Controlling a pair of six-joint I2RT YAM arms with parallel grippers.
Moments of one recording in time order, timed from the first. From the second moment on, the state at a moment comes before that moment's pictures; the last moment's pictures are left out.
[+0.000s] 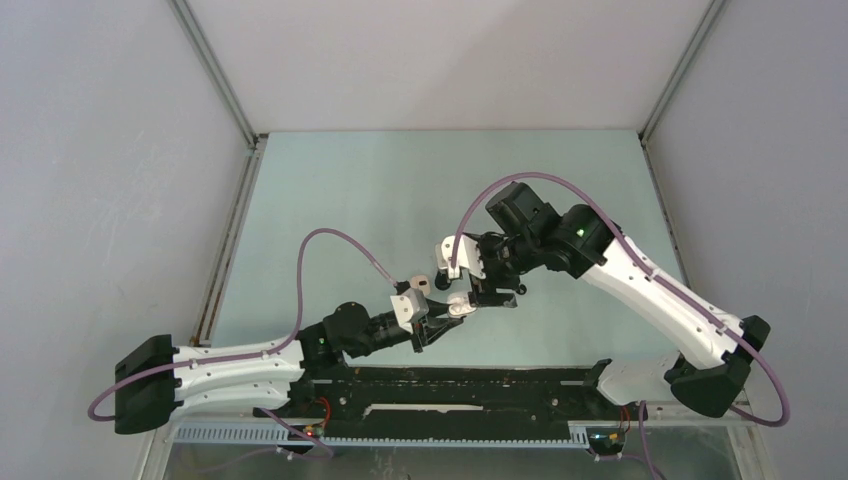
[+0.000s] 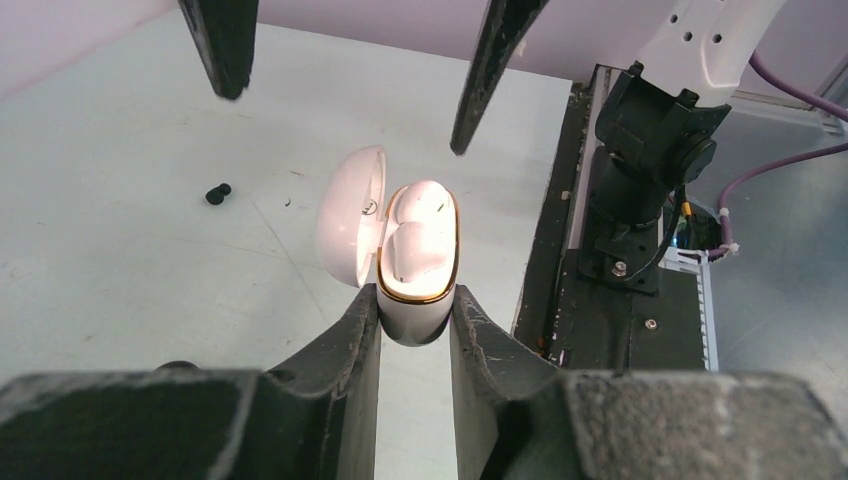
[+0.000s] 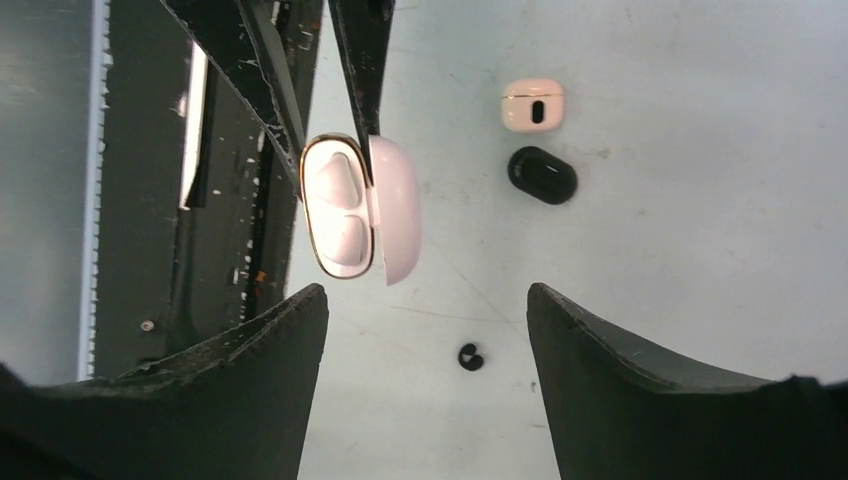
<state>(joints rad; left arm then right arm) -1.21 0.89 0.34 0.58 0.03 -0.03 0.88 1.31 1.49 -1.14 -0.41 -0.80</state>
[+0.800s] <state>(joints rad) -1.21 0.94 0.35 0.58 -0.05 -0.06 0.85 1.25 1.42 -1.20 -0.54 -0.81</state>
